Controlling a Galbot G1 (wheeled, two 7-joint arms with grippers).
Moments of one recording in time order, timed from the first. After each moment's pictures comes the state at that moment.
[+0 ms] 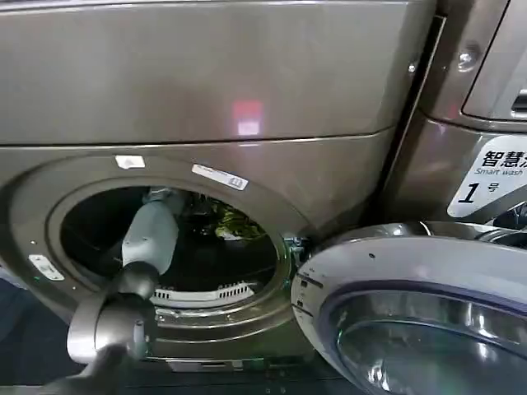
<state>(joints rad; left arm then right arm) 0.04 -1.51 -0.58 -0.41 1.44 -0.36 1.01 -1.63 1.06 2.08 1.56 0.47 -0.06 0.05</state>
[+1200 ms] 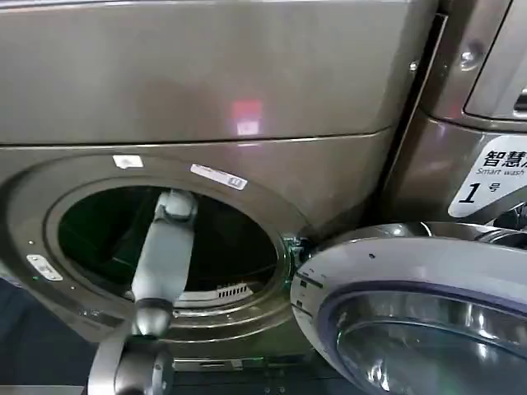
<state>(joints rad) 0.28 -1.58 -0.55 -0.93 0.39 0.06 0.19 -1.62 1.07 2.05 1.61 0.47 -0.06 0.05</state>
